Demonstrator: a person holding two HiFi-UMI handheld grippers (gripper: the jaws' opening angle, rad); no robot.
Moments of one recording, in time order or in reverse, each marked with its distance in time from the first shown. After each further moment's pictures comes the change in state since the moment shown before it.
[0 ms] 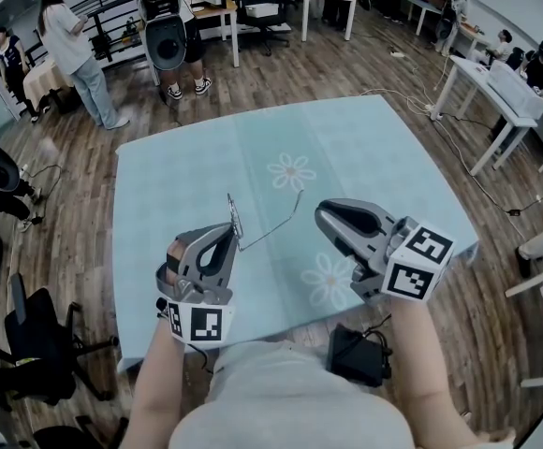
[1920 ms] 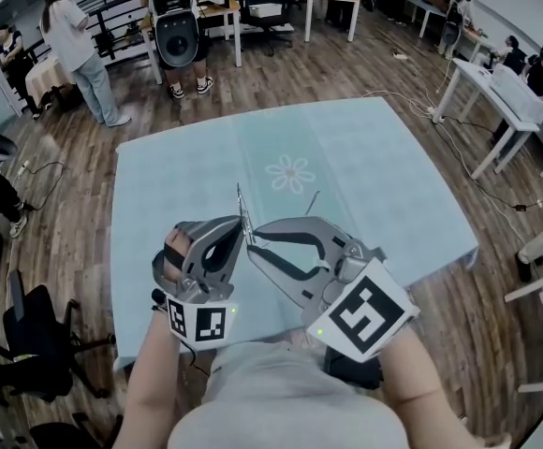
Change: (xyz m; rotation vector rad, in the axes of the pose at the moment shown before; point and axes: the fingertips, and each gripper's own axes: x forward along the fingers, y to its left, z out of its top) left arm 0.015 0.003 0.028 0.194 -0.057 0.005; right arm 0.049 0.104 0.002 -0.657 0.235 0.104
